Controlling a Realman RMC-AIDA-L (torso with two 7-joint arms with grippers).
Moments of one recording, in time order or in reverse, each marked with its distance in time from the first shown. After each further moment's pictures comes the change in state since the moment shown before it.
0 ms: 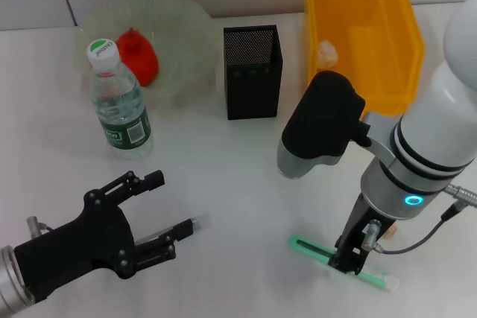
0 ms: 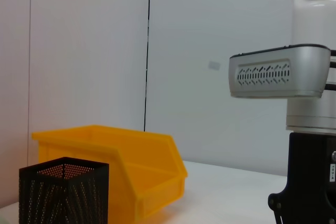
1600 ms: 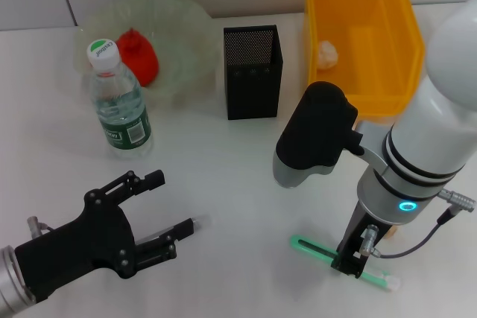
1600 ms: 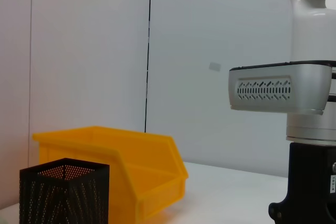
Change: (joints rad) left arm 0.002 -0.003 -0.002 0.000 -0.002 0.000 0.003; right arm 0.014 0.001 -0.040 0.049 -0.019 0.026 0.014
